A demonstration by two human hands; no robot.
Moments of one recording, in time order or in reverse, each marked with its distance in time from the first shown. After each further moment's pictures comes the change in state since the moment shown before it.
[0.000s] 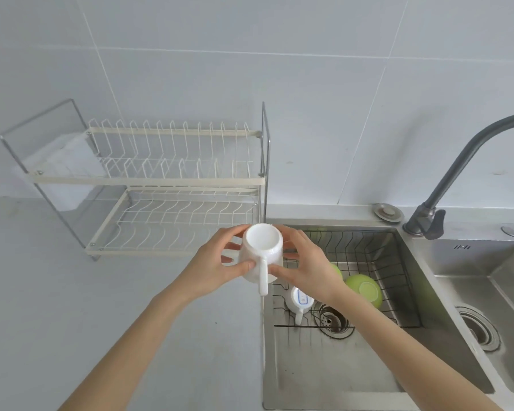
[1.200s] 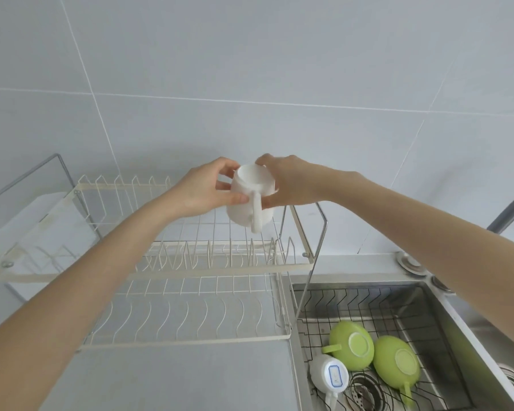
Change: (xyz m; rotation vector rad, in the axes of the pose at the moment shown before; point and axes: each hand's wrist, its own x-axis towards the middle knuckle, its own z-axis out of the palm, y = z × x) left_hand 0.181 0.039 -0.167 0.211 0.016 0.069; right_hand 0.244 -0.122 -0.052 -0.762 -0.252 -0.041
